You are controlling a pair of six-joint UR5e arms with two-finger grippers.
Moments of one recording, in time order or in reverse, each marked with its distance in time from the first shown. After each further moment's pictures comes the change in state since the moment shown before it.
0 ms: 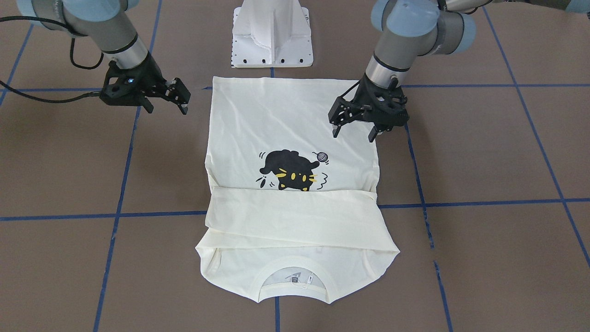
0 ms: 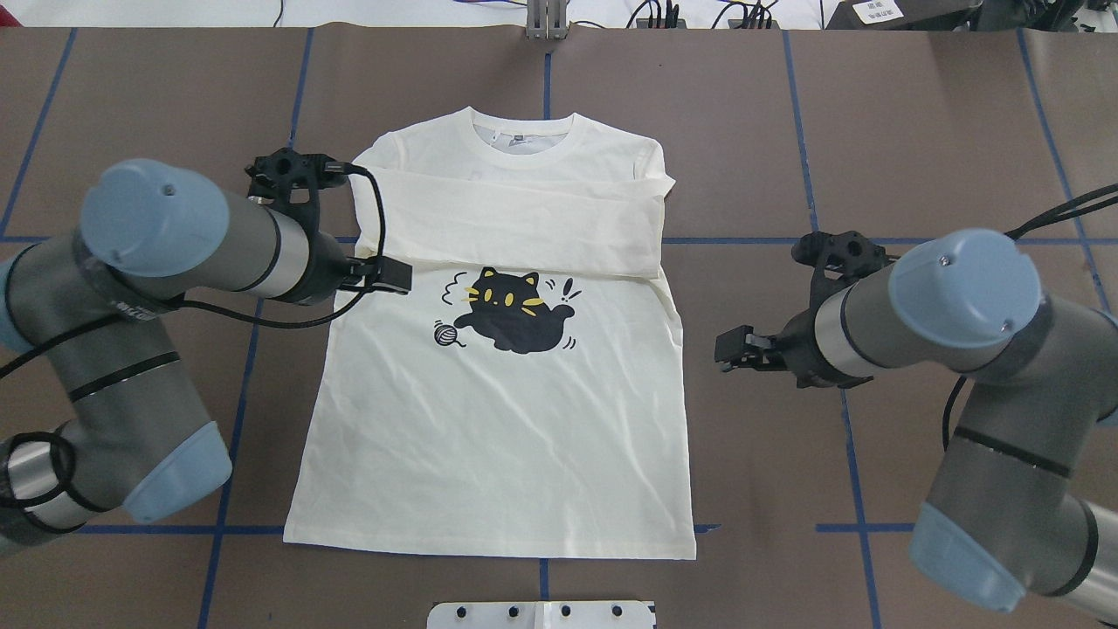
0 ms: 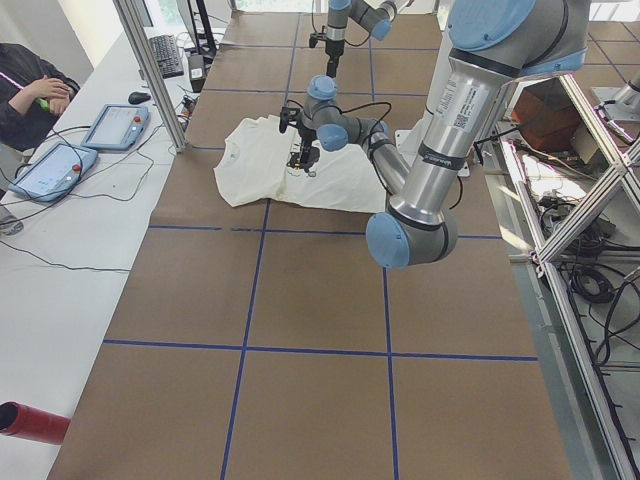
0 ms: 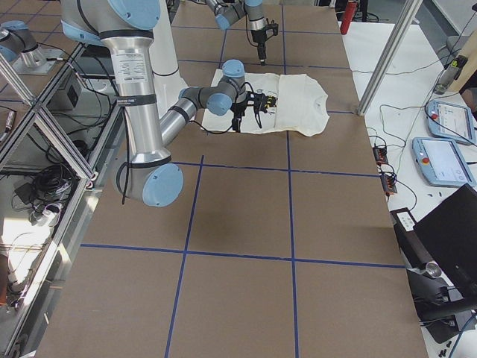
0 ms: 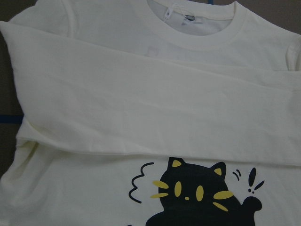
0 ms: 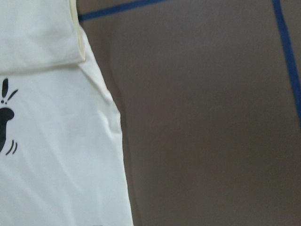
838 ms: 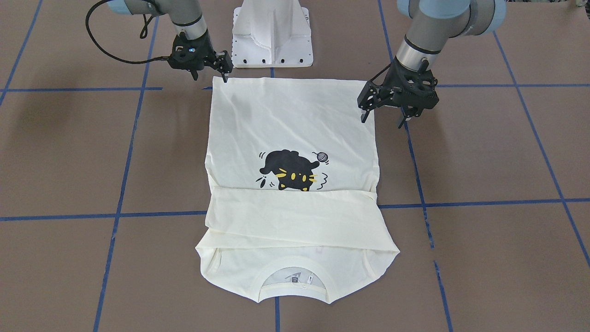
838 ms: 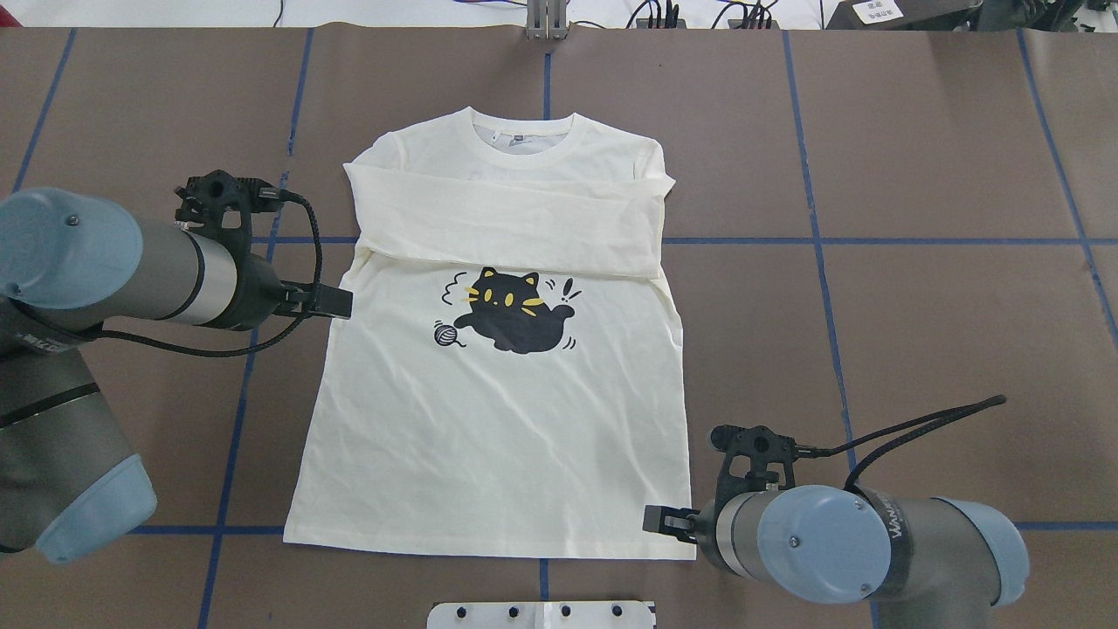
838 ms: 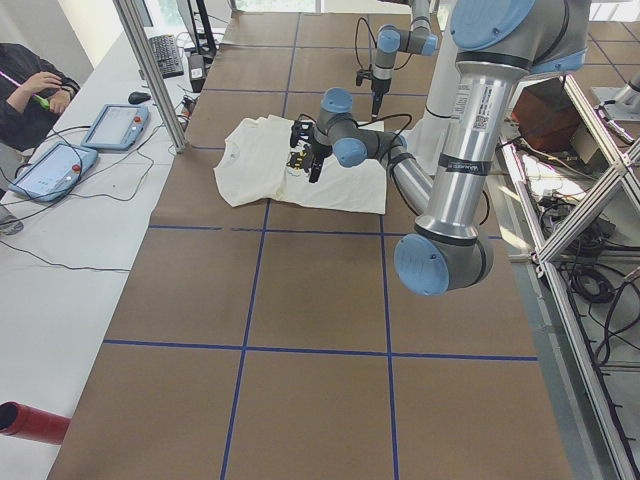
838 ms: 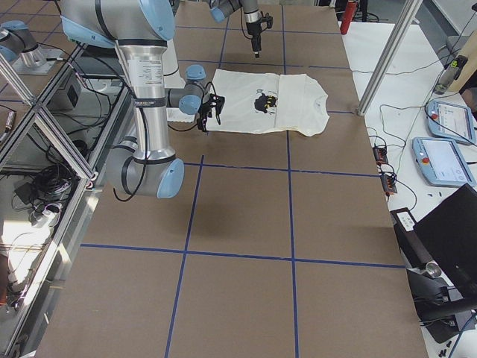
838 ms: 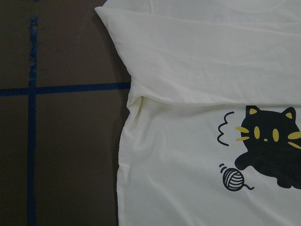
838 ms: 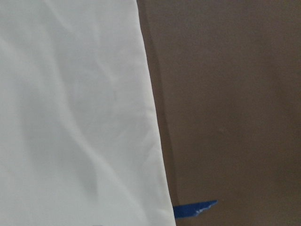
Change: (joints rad) left arm -0.003 0.101 -0.075 0.008 0.000 0.038; right arm -0.380 0.002 -0.029 0.000 -0.262 0.237
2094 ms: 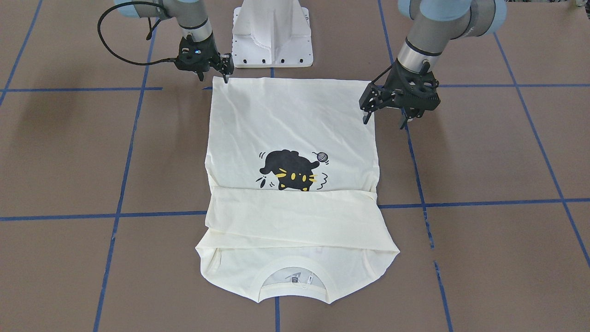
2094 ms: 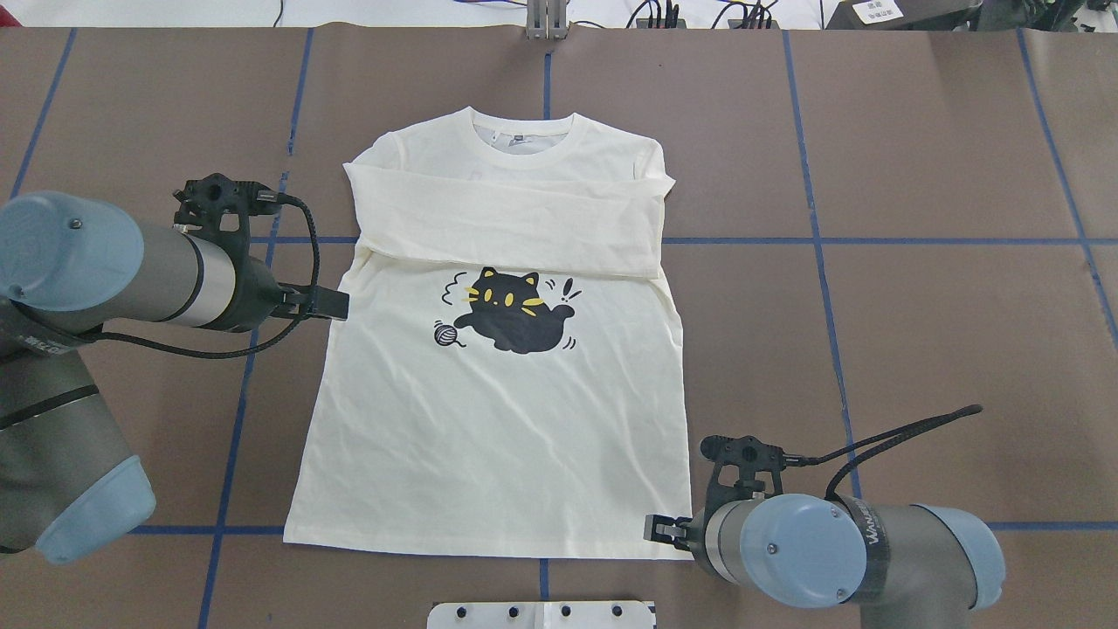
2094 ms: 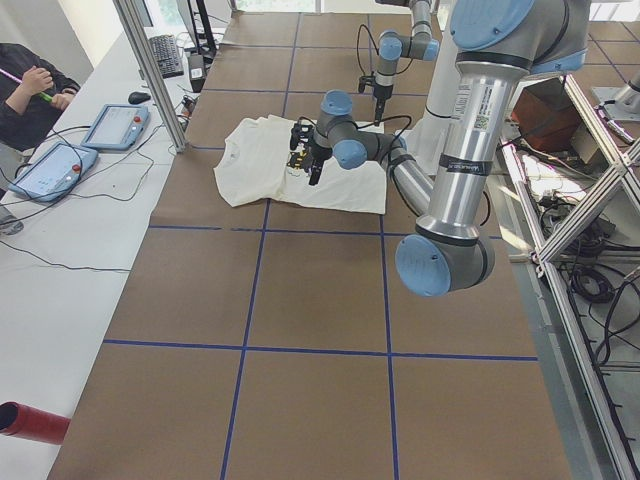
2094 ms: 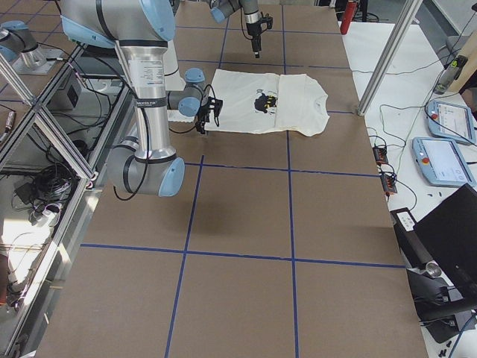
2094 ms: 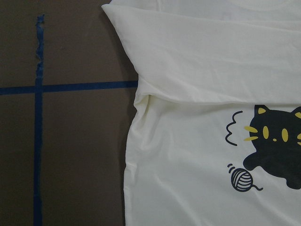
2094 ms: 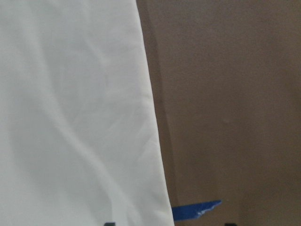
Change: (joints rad) left arm 0.002 0.007 0.007 -0.001 0.004 -0.002; right arm -0.001 0.019 -0.040 0.002 0.000 -0.003
